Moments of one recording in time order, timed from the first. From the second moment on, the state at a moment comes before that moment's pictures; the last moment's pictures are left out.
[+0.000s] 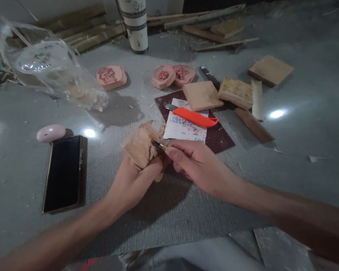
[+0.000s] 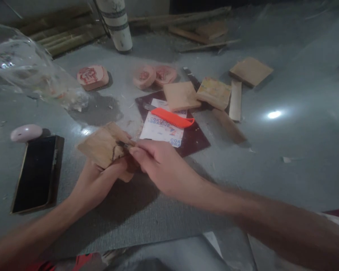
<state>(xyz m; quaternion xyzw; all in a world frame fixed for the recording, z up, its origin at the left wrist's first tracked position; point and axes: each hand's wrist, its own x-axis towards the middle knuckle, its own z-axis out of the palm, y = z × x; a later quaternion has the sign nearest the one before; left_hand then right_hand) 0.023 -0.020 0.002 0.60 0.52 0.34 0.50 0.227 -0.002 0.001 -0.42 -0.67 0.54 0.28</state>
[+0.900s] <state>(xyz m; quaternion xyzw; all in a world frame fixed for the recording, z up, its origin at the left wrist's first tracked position) 0.022 -0.015 -0.002 0.54 0.54 0.38 0.53 0.240 0.003 -0.001 -0.43 -0.81 0.24 0.33</state>
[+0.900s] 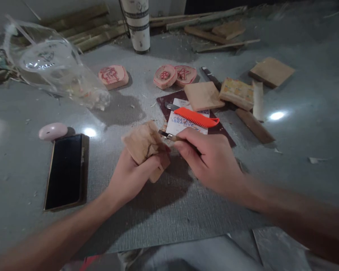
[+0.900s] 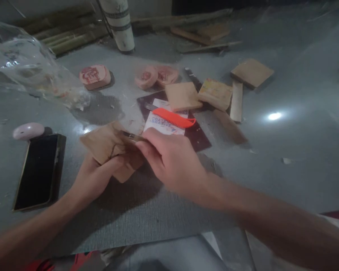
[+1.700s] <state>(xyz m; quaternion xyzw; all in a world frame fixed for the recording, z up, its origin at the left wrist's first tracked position) 0.021 -0.017 0.003 0.53 0.53 0.35 0.57 0.242 -0.003 -0.005 -0.46 -0.80 0.29 0.24</state>
